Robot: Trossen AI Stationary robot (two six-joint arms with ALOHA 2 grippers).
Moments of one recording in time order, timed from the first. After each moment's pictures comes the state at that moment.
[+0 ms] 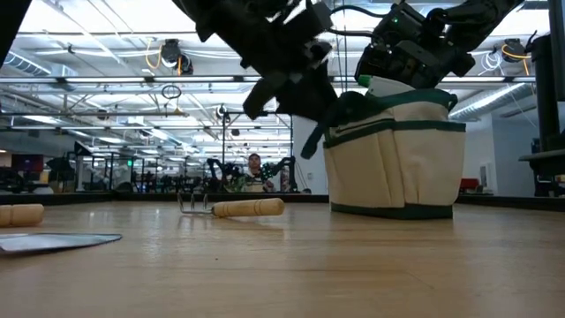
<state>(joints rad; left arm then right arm) -0.03 1.87 1.32 -0.11 -0.10 0.85 -0.29 1.31 0.70 -0.11 -0.42 0.09</state>
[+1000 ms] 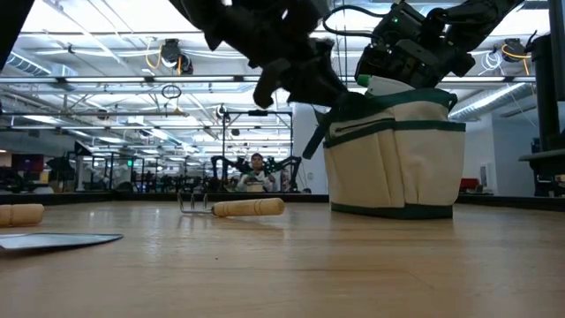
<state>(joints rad) 0.04 1.86 1.32 -0.04 0.10 0.85 -0.29 1.31 0.70 -0.11 -0.42 0.11</state>
